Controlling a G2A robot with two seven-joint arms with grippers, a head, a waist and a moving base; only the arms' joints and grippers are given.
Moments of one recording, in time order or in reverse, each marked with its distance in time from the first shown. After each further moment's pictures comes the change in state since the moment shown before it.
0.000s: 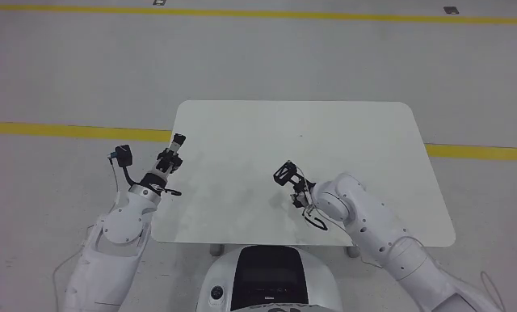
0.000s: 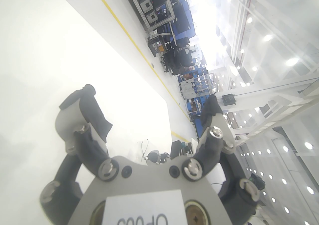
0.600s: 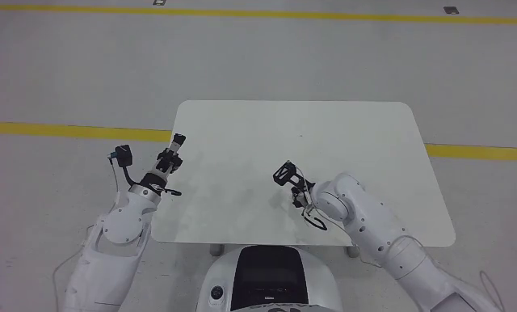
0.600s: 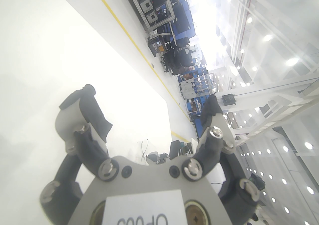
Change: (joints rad) left arm 0.000 0.000 0.000 0.000 0.000 0.000 0.000; right arm 0.004 -0.006 -0.003 0.013 0.000 -0.004 0.000
